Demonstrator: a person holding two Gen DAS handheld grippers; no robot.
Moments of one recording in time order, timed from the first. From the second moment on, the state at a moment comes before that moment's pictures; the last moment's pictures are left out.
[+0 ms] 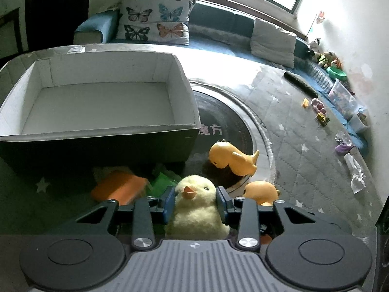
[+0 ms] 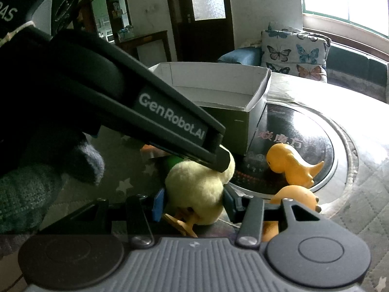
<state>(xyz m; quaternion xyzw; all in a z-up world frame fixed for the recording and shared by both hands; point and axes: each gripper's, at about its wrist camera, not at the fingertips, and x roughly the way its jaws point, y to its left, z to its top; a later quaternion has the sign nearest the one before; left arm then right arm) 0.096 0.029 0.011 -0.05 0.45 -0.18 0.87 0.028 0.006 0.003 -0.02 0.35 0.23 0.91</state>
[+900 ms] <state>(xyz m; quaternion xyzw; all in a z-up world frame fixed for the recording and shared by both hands) 0.196 0.060 0.075 -0.09 0.36 -0.17 0.91 0.146 0.043 0.056 -0.07 0.28 0.23 0.93</state>
